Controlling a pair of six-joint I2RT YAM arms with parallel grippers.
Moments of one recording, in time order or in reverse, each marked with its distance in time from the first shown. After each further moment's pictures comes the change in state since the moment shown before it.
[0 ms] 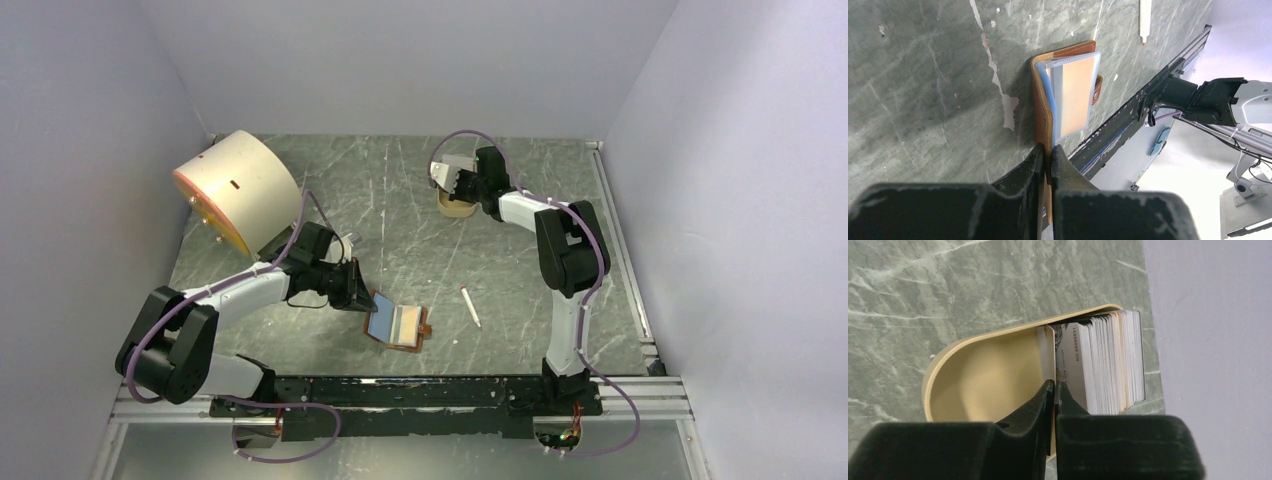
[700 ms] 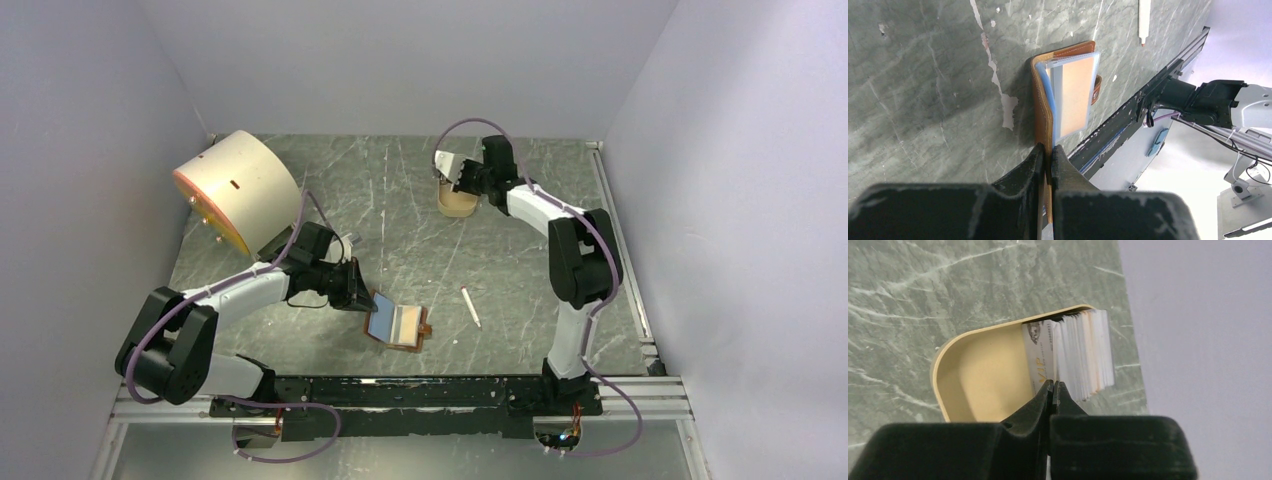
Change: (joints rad) left arm 0.000 0.000 0.000 -0.001 -0.001 -0.006; right arm -0.003 -0.080 0.039 -0.146 -0.009 0.003
